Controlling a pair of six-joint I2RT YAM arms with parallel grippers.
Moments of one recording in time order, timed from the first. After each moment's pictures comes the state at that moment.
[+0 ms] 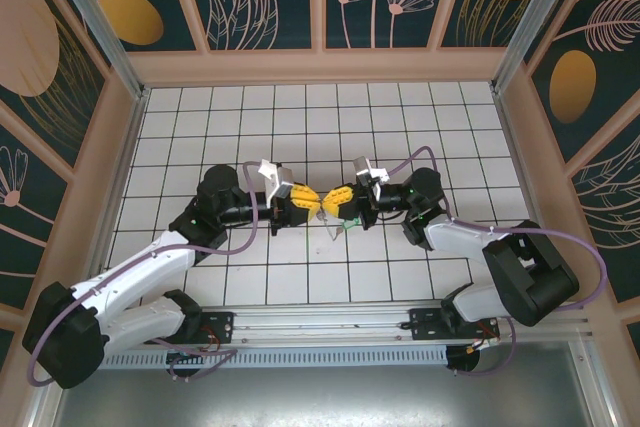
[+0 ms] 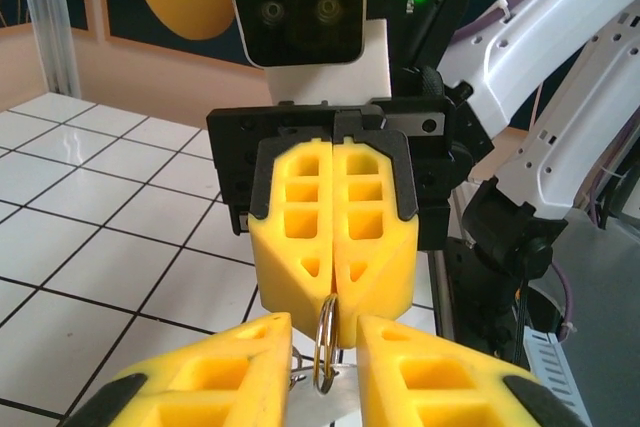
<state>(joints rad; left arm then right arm) -0.66 1.06 0.62 0.30 0.78 -0.09 0.57 1.38 0.50 1.16 -1.15 0.44</state>
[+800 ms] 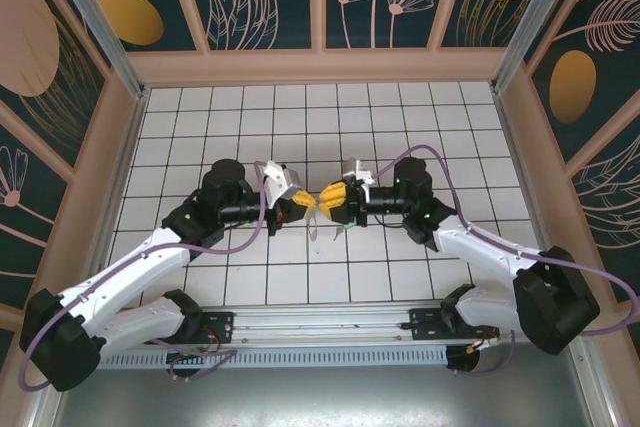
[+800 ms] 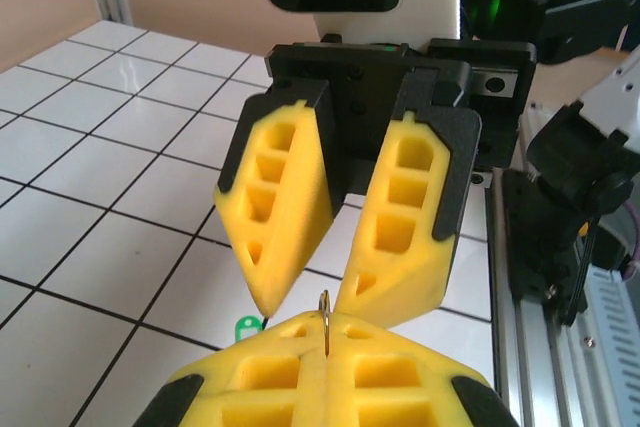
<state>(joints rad) -0.69 1.03 0.75 -0.09 0.61 0.10 0.64 1.20 0.59 0.42 -0.90 0.04</state>
